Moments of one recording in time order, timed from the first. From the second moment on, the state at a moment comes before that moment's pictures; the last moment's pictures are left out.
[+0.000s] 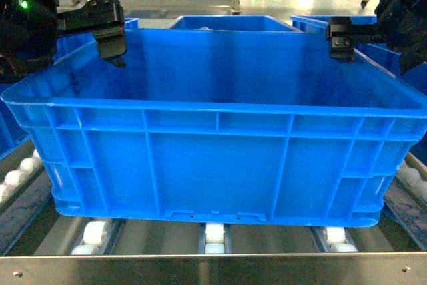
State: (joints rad) left arm -0.19 1.73 1.12 0.06 -0.08 -0.24; right arm 0.12 2.11 1.64 -0.28 0.20 0.15
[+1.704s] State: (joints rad) left arm 0.00 1.06 0.20 0.85 0.00 -0.02; right arm 0.00 1.26 0.29 0.96 0.00 0.00
